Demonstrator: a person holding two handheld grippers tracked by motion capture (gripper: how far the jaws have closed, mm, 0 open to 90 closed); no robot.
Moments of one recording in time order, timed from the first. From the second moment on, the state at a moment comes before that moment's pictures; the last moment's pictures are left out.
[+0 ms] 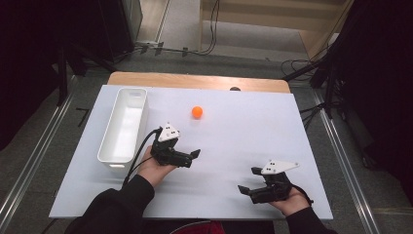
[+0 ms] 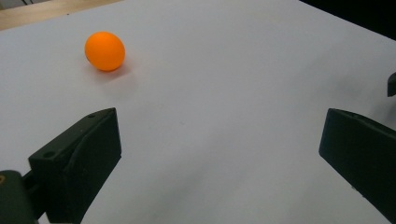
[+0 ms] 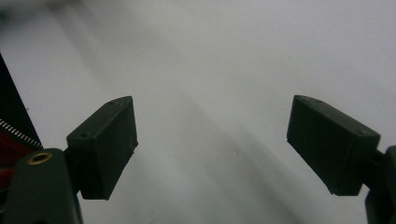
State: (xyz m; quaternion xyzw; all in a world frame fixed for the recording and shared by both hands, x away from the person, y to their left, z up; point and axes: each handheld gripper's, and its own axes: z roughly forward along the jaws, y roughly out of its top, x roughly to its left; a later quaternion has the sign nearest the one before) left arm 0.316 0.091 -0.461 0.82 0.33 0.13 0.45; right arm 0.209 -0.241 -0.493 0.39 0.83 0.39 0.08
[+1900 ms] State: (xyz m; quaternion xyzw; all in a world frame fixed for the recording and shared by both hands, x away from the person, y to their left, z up) left arm 0.363 0.071 -0.458 0.81 0.34 0.14 0.45; right arm 0.209 -0.240 -0.493 0.39 0.83 0.40 0.08
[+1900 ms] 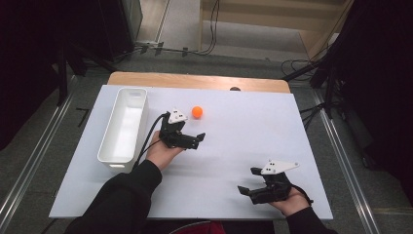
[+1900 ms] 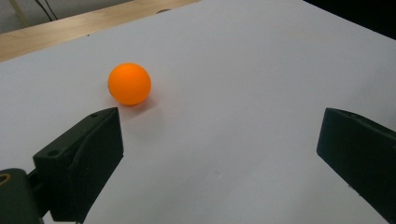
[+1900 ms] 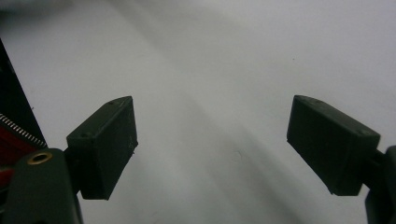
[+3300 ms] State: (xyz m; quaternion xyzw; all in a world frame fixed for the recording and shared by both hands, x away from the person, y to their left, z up) left arm 0.412 0.047 -0.461 0.81 0.37 0.15 0.44; right arm 0.210 -0.241 -0.492 0.39 0.83 0.40 0.08
